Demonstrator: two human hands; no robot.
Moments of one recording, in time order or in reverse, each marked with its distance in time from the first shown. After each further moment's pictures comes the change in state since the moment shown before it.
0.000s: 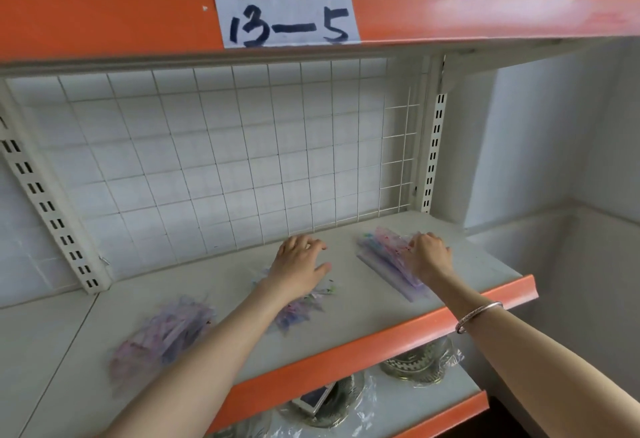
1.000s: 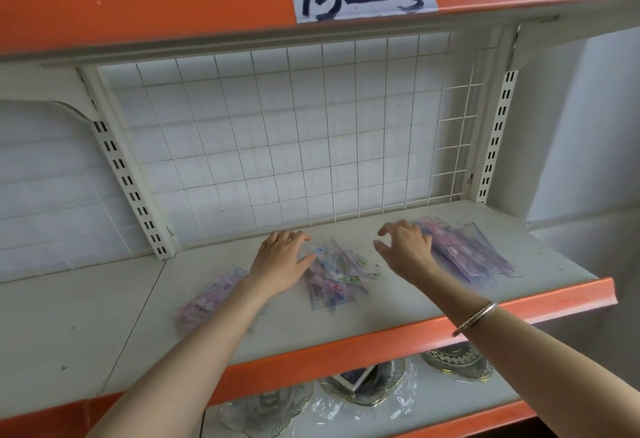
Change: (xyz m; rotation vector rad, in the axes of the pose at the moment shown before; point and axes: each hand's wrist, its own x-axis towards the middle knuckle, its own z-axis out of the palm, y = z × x) left_hand -0.061 -0.077 -0.022 0.038 0.033 -0.192; right_hand -0.053 -0.101 0.013 0.117 -0.134 -0.333
